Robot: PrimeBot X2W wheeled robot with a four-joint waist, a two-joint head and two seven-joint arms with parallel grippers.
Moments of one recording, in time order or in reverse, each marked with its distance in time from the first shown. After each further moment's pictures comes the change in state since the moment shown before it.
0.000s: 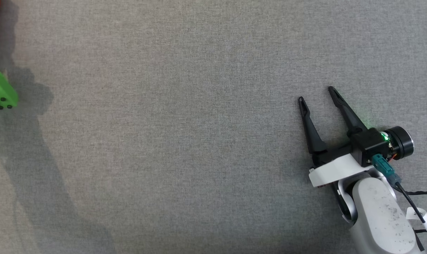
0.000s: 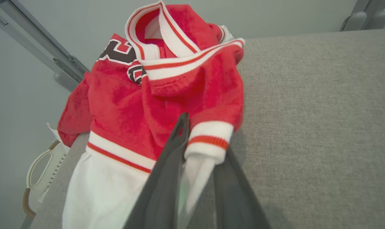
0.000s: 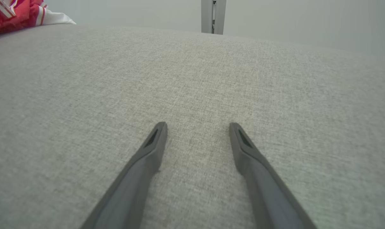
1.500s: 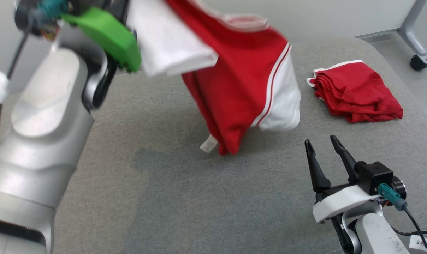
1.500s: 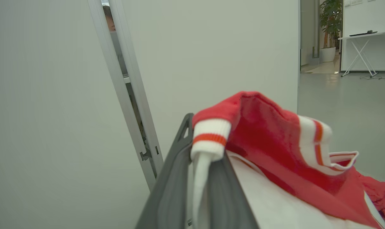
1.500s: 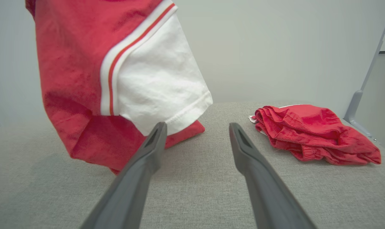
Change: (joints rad) left arm -0.099 -0.178 -0.360 -0.415 -0.141 0.008 0.080; right arm 0.145 -0.003 0.008 0.082 0.226 -0.001 0.002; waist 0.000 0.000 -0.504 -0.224
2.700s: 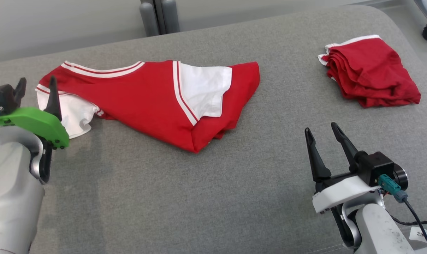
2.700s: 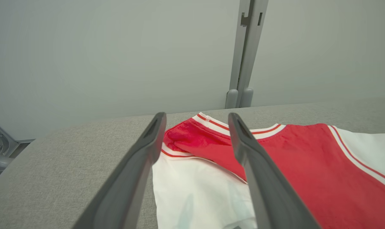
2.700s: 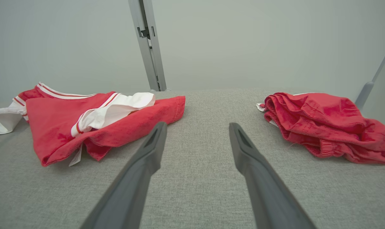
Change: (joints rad) left arm 0.260 0.114 0.175 0.381 -0.047 0.022 -0.167; right arm -0.044 0.000 -0.007 -0.020 -0.032 0.000 0.000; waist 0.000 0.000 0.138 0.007
